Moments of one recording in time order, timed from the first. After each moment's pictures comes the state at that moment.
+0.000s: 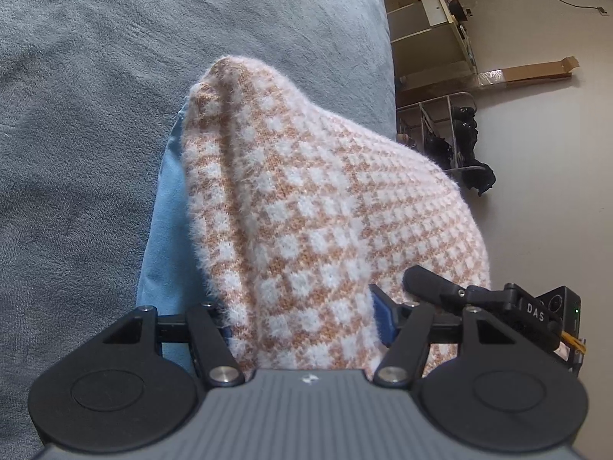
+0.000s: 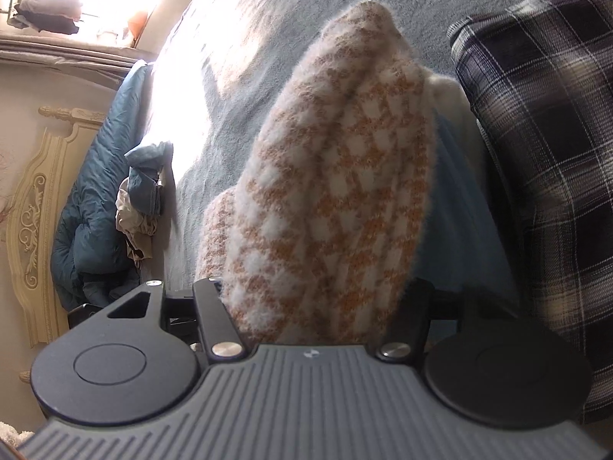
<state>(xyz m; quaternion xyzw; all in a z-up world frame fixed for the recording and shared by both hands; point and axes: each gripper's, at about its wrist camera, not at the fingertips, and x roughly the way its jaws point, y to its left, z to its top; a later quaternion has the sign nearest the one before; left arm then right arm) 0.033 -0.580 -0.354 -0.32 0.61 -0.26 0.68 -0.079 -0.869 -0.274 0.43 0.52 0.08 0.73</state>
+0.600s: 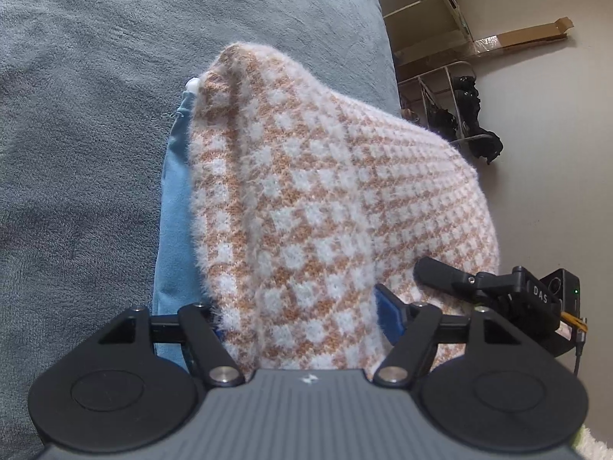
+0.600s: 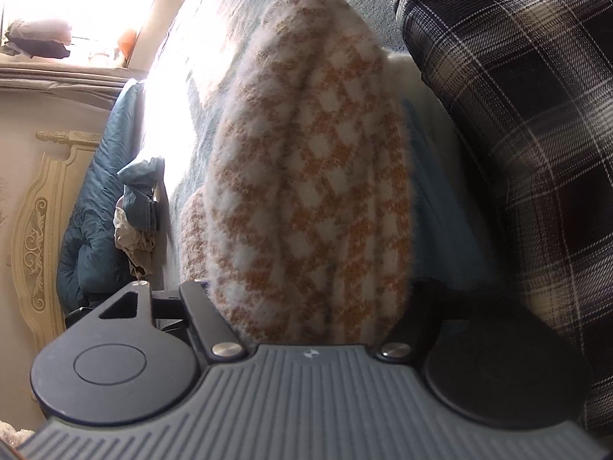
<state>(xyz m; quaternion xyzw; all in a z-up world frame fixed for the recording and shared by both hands) 0.043 -0.568 -0.373 -0.26 0.62 -0.28 0.69 -0.094 -0.878 -0.302 0.46 0.52 0.06 0.72</state>
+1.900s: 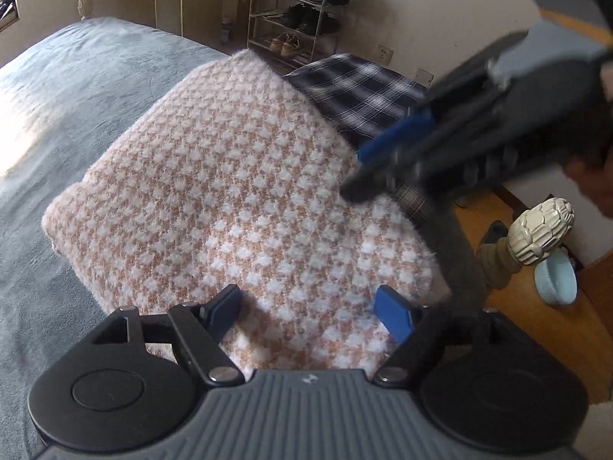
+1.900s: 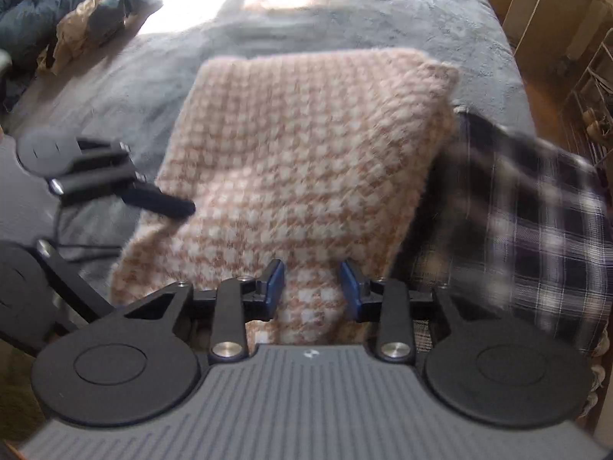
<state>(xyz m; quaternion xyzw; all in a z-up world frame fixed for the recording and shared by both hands) -0.063 -0.660 -0.277 0.17 0.47 -0.46 0.74 -0.179 -0.813 -0.168 0.03 0.52 0.07 0.85</state>
